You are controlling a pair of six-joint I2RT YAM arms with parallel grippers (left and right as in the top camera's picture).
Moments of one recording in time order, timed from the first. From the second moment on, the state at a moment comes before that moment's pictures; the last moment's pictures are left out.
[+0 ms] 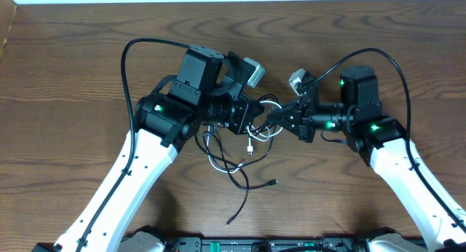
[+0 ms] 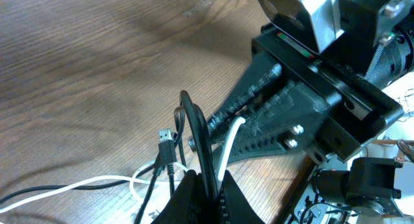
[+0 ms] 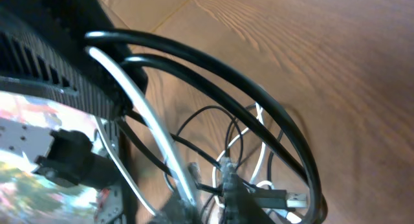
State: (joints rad) left arm -0.48 1.38 1.35 -0.84 0.55 -0.07; right arm 0.28 1.34 0.88 -0.23 -1.00 -0.01
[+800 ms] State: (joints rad) left arm -0.48 1.38 1.35 -0.90 0.42 -0.07; right arm 0.22 1.30 1.00 -0.38 -0.64 0.00
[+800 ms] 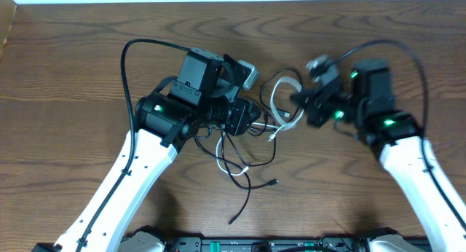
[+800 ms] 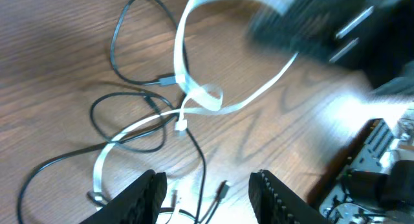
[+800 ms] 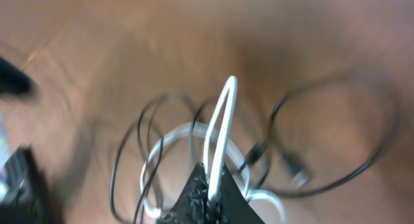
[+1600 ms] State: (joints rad) left arm -0.48 1.39 1.35 -0.97 0.22 -0.07; right arm -0.19 1.17 1.30 -0.13 0.14 0.08
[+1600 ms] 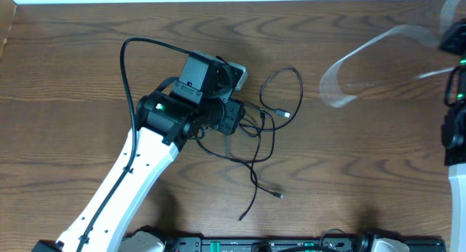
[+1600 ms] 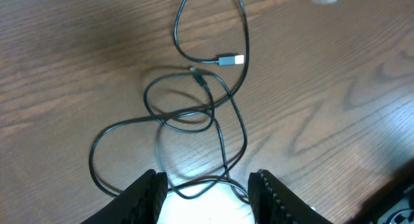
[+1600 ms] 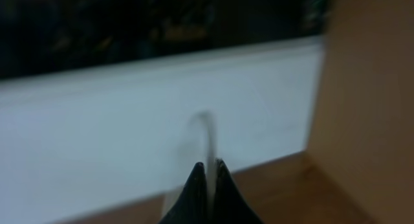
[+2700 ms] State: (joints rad) left arm -0.48 1.41 1.35 -1.01 0.14 -0.07; right arm -0.52 1.43 1.31 -0.60 0.21 0.14
